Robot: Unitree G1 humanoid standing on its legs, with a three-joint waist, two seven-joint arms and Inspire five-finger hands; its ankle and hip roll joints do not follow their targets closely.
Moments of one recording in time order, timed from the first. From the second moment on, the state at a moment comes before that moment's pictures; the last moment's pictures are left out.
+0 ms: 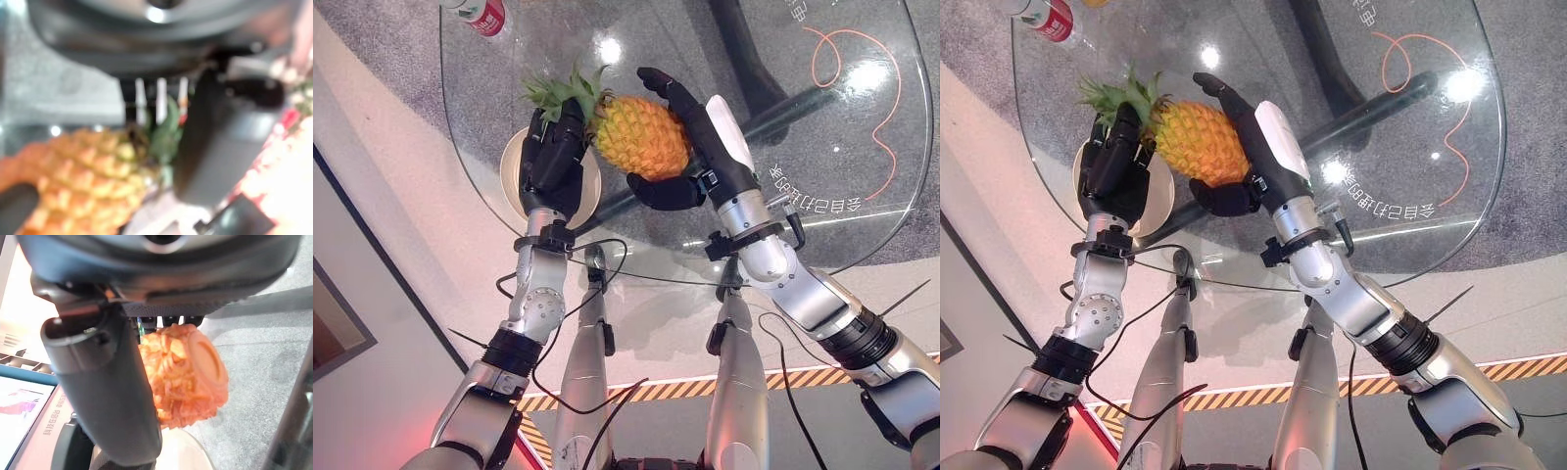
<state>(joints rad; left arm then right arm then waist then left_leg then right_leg) -0.58 0.32 -0.27 0.21 -1.16 -0.43 0.11 -0.75 -0.67 0.61 -0.15 0.05 0.10 -0.39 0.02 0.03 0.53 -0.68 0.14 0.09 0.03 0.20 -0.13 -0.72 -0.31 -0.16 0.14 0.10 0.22</state>
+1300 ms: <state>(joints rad) -0.55 0.29 -0.14 0.18 -0.84 -0.51 0.50 -0.70 -0.63 0.53 -0.15 0.03 0.05 -0.43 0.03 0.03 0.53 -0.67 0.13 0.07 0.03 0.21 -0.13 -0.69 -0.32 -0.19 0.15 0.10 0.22</state>
